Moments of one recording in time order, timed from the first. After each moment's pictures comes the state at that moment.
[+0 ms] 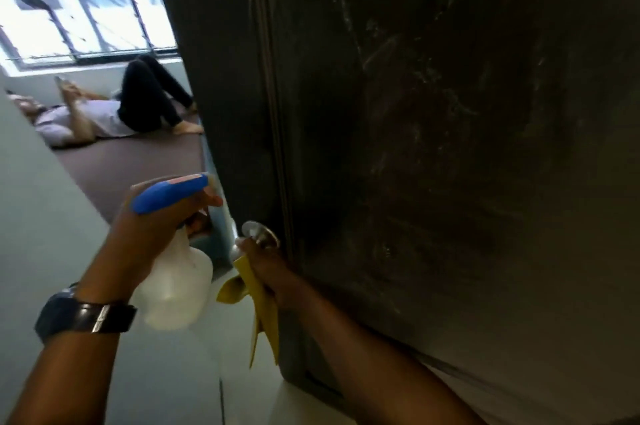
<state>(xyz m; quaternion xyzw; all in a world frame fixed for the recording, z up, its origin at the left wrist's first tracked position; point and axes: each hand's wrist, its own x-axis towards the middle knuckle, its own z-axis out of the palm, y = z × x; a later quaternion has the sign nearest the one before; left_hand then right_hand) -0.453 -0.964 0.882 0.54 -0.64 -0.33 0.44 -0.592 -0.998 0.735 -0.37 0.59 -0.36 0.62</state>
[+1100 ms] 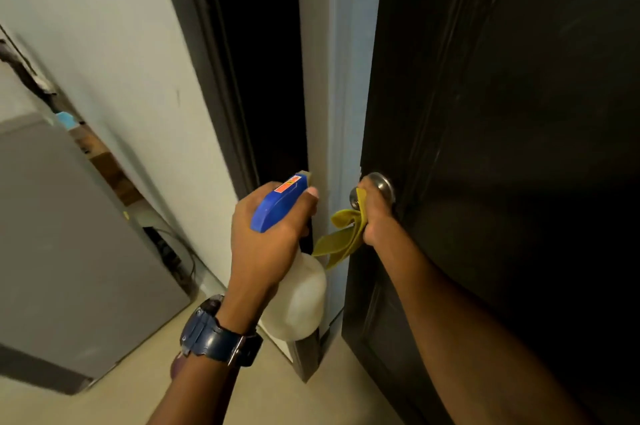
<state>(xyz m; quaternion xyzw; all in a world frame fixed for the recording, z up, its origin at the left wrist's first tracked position) -0.510 -0.364 0.846 0.70 -0.25 -0.04 0.67 -0.491 -0.581 0.742 -0.37 0.48 -0.21 0.76</state>
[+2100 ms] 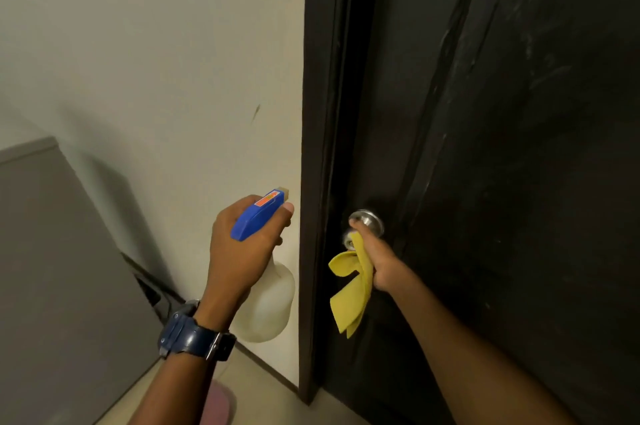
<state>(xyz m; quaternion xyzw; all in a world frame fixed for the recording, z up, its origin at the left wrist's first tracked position) -0.428 -0.205 0.840 0.68 -0.34 -0.06 0.65 -0.535 -0.413 0.752 -0.46 0.48 -0.17 0.73</state>
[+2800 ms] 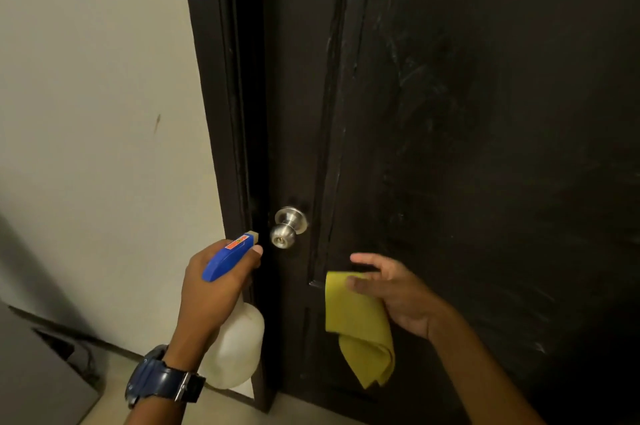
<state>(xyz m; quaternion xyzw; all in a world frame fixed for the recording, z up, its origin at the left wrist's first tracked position) -0.476 -0.223 0.801 0.66 -0.38 -0.18 0.62 -0.717 -0.357 0.806 -0.57 0.41 -0.18 0.69</state>
